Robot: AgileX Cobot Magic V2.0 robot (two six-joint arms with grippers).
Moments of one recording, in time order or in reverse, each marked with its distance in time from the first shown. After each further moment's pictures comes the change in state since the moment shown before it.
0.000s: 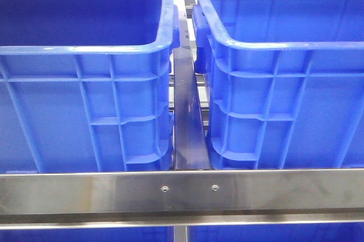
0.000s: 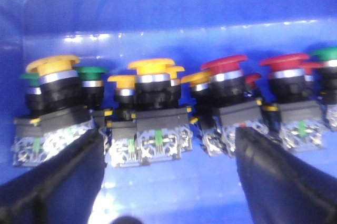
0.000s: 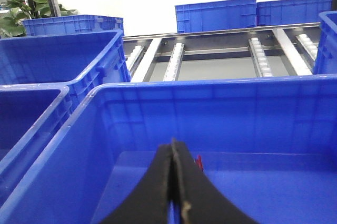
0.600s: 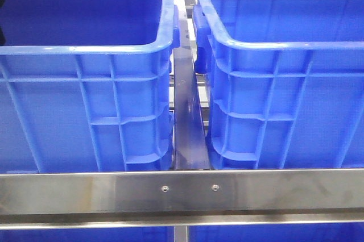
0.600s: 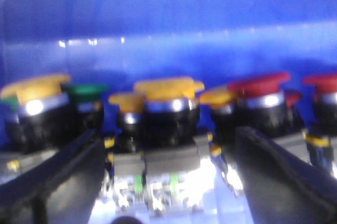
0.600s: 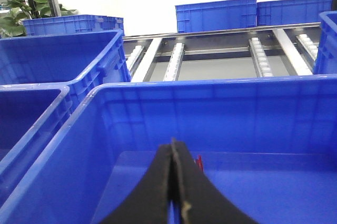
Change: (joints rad) left arm 0.000 0.156 -0.069 0.011 -0.047 0.008; right arm 0.000 0.000 0.000 0.000 0.000 0.000
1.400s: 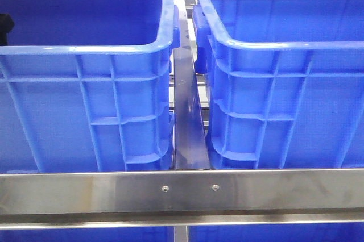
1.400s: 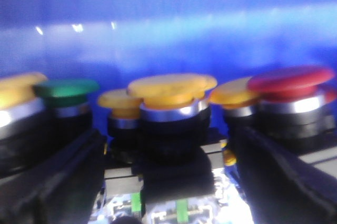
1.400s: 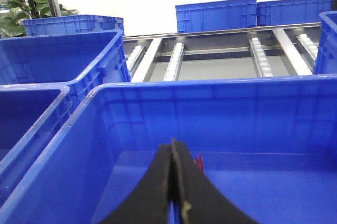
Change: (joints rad) left arm 0.000 0.103 -0.030 0.000 0.019 0.012; right arm 0.000 0.000 0.000 0.000 0.000 0.000
